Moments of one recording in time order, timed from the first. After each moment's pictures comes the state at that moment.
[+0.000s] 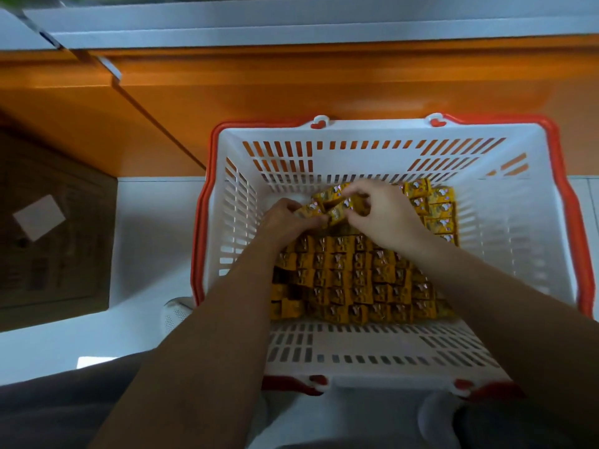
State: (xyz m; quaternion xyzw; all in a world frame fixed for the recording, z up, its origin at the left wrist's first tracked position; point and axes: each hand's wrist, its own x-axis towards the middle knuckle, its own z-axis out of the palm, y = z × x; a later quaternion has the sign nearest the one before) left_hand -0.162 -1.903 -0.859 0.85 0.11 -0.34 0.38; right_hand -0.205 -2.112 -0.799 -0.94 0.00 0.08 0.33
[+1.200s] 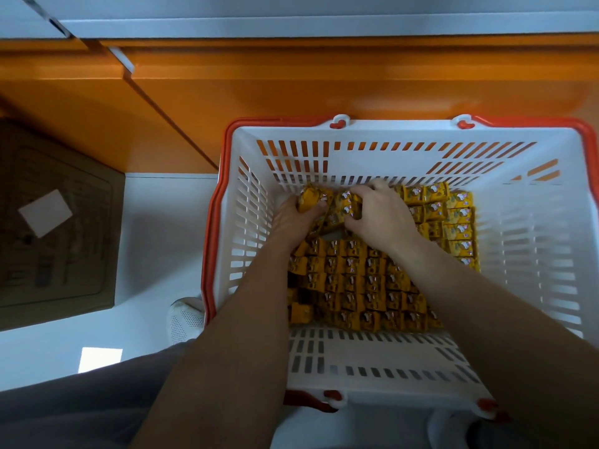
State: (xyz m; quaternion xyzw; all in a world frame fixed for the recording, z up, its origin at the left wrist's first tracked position) left_hand -0.158 -1.904 -0.873 0.82 0.14 -0.28 0.47; right_hand -0.189 -2.080 -0.827 -0.98 0.04 0.12 0.18
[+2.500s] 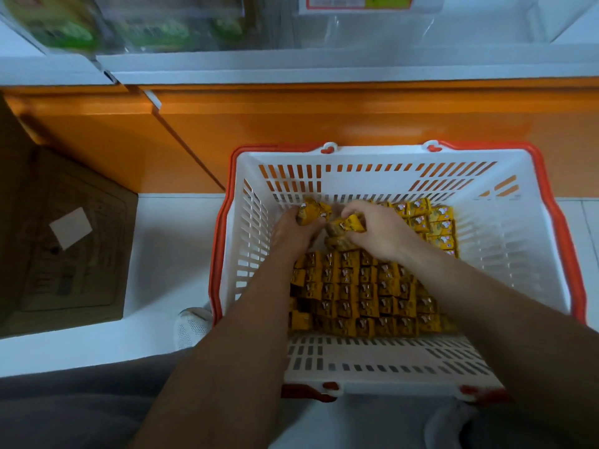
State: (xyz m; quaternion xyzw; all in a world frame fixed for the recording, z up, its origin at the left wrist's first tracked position) left_hand -0.168 -1.911 -0.838 0.83 0.15 -0.25 0.48; right_hand -0.201 -2.096 -0.776 -0.92 0.02 0.21 0.33
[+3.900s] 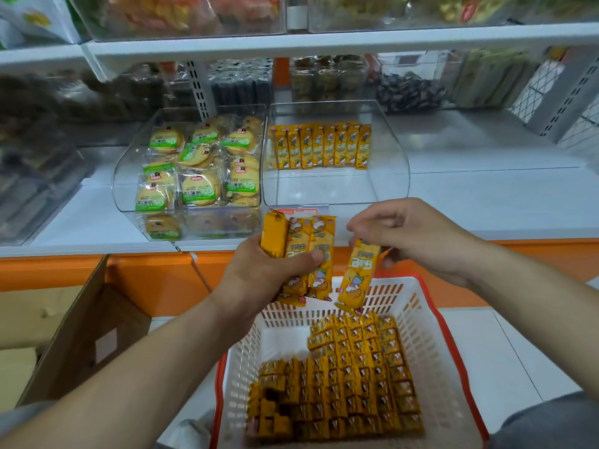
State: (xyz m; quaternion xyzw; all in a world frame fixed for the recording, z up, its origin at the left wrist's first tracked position) left_hand -0.210 -1.913 -0.475 0.70 -0.02 -0.23 0.68; right_hand -0.232 -2.148 -0.439 -0.79 0.00 0.10 0.61
